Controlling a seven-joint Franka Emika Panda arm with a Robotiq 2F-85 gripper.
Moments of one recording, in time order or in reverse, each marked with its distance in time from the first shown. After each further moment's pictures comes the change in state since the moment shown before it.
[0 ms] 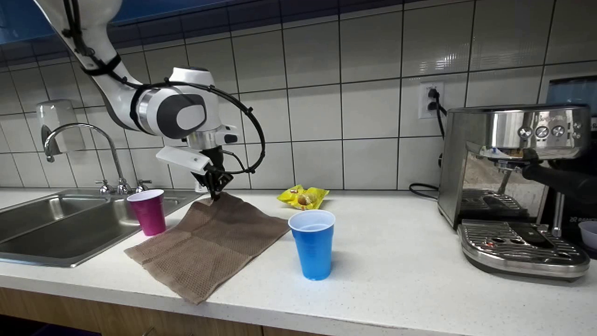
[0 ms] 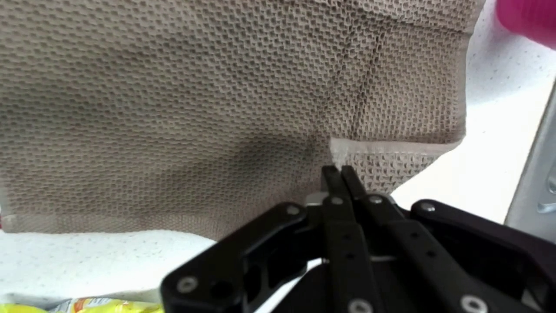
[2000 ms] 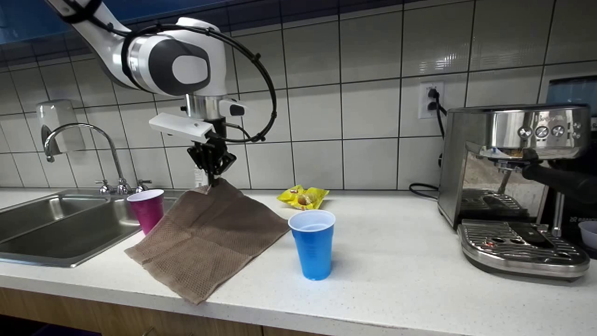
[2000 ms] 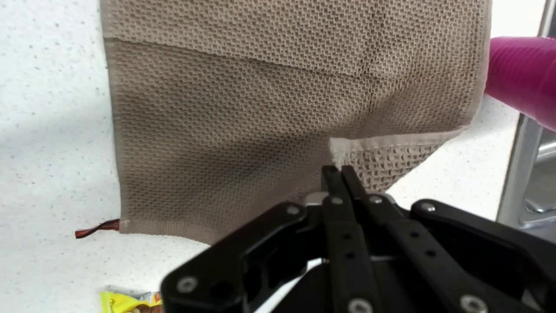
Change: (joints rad) arm 0.026 -0.261 -0.146 -0.091 -0.005 -0.298 -0.078
